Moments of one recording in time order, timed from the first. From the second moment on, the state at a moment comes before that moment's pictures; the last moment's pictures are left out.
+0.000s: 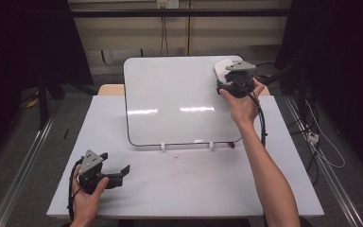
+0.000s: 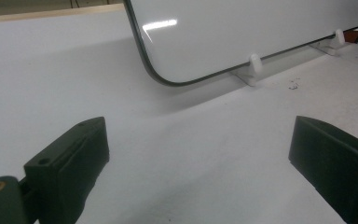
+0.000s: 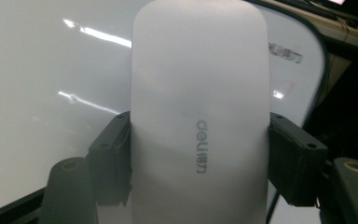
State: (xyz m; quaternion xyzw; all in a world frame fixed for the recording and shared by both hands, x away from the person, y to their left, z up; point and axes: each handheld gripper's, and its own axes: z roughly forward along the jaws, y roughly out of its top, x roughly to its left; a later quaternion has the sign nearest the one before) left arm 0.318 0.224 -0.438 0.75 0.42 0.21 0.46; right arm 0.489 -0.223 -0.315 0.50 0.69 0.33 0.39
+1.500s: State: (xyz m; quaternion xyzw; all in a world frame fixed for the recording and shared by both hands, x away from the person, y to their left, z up) left arm 0.319 0.222 -0.439 0.76 0.42 0.21 0.46; right arm 0.489 -0.243 -0.314 0.50 0.71 0.28 0.41
